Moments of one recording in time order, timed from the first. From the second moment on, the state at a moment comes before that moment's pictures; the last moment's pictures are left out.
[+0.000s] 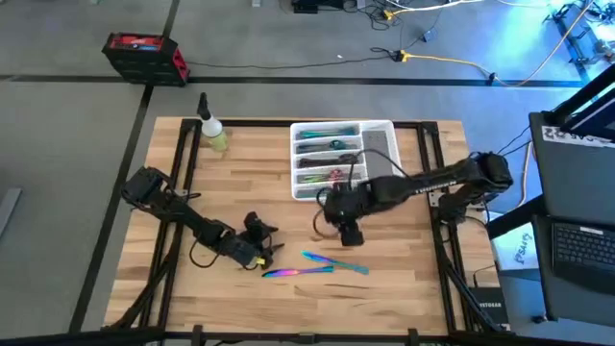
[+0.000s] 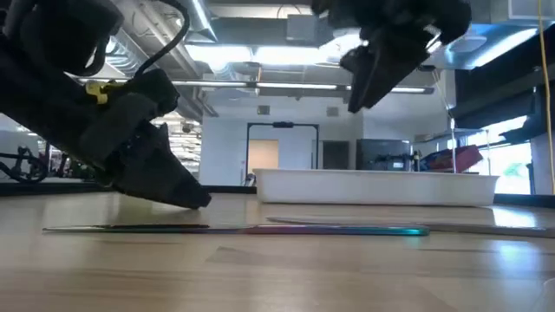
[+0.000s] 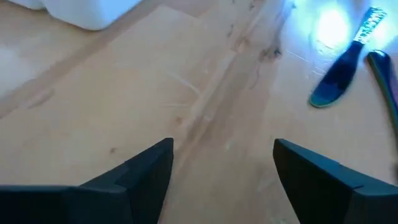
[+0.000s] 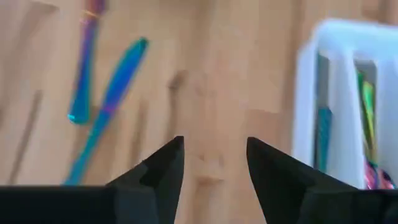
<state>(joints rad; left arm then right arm) -0.50 1.80 0.50 0.60 -0.68 -0.68 0.17 1.61 1.22 -0.72 0.03 -0.02</state>
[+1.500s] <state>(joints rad) -0.54 1.80 0.50 0.61 -0.65 -0.63 0.25 2.02 1.22 -0.20 -0.23 -0.20</state>
